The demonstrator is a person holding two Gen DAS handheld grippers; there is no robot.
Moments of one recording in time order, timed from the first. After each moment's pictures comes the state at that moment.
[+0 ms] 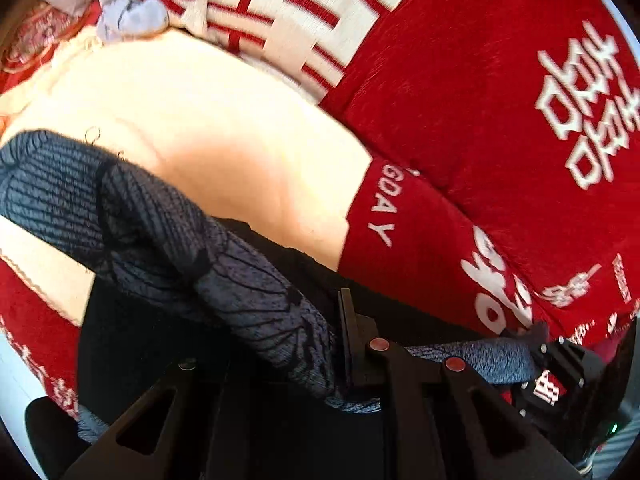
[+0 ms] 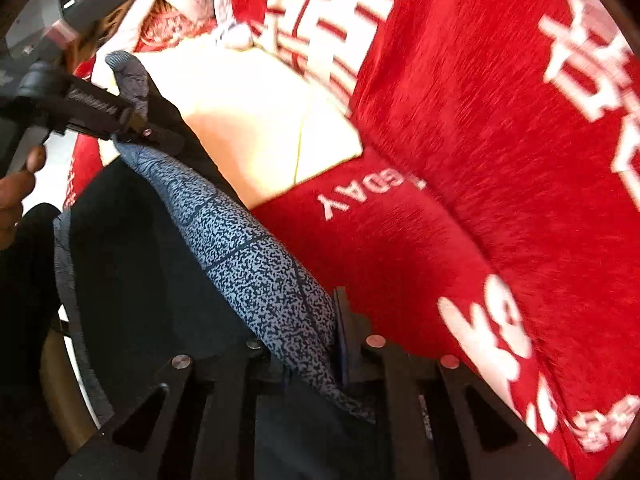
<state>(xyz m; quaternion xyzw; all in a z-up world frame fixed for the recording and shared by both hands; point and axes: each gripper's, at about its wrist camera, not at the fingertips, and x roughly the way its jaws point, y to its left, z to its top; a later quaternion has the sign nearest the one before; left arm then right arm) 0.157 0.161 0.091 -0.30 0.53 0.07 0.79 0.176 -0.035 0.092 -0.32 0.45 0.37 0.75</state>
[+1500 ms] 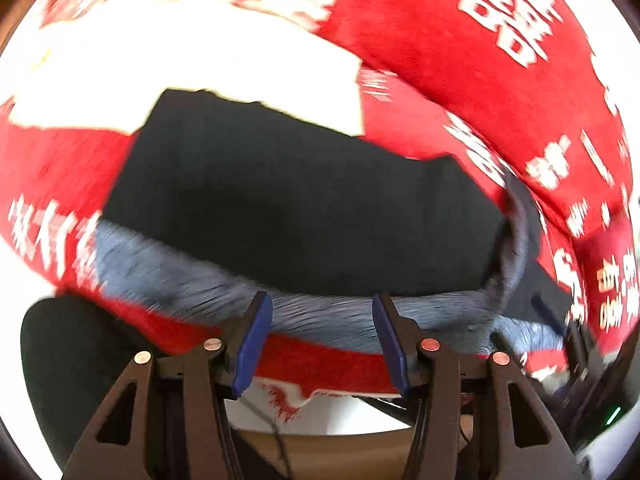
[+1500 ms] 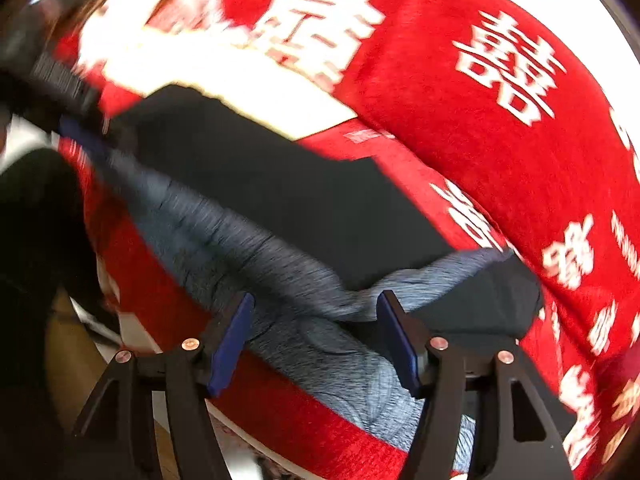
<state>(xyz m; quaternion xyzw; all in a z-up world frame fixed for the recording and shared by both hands) -0.051 0.118 0.050 -0.22 0.53 -0.02 0.82 -0.073 -0.081 0.079 -0.27 0.40 0.19 0.86</state>
